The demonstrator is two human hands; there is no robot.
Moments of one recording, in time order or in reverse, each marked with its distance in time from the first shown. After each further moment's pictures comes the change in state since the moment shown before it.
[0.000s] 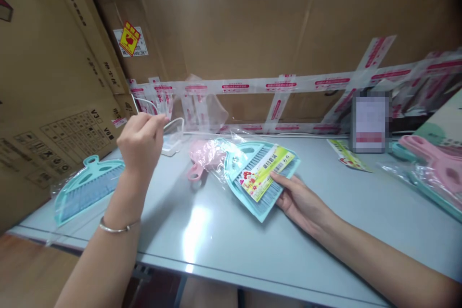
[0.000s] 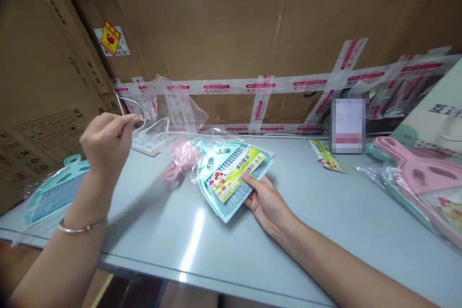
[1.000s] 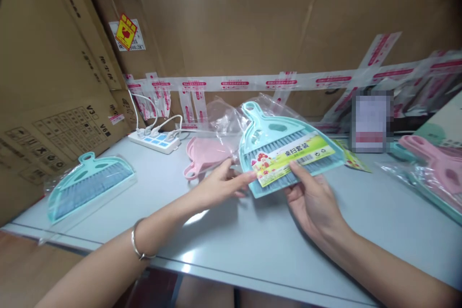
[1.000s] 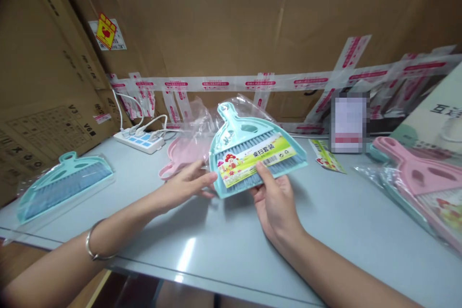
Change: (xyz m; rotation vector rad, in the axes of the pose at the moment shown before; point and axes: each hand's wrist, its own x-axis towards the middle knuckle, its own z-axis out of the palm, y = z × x) left_hand -0.057 0.107 0.009 -1.372 -1.155 -0.543; right_hand -0.010 -0.007 0.004 0.140 0.060 -0.409
